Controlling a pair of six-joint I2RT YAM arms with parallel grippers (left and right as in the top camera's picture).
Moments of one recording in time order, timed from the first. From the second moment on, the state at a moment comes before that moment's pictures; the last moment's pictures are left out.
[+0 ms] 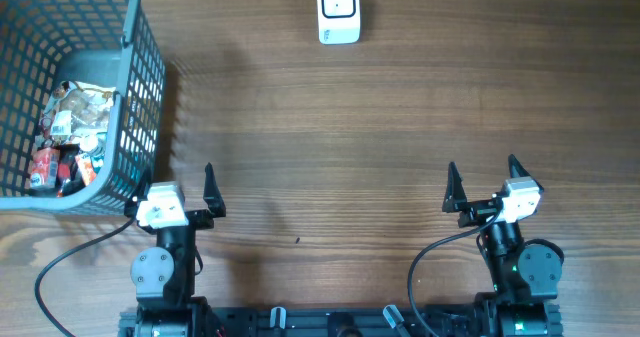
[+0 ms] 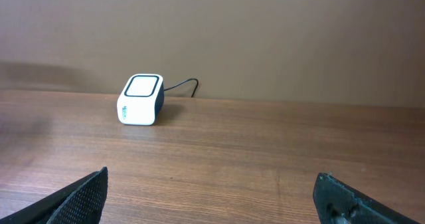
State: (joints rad) left arm 0.02 0.01 0.01 -0.07 -0.08 -0.04; right arm 0.01 0.01 0.01 0.00 -0.11 0.00
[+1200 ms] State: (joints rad) left arm 0.02 0.02 0.01 -0.04 -0.08 -0.04; right arm 0.01 0.01 0.01 0.00 -0.11 0.00
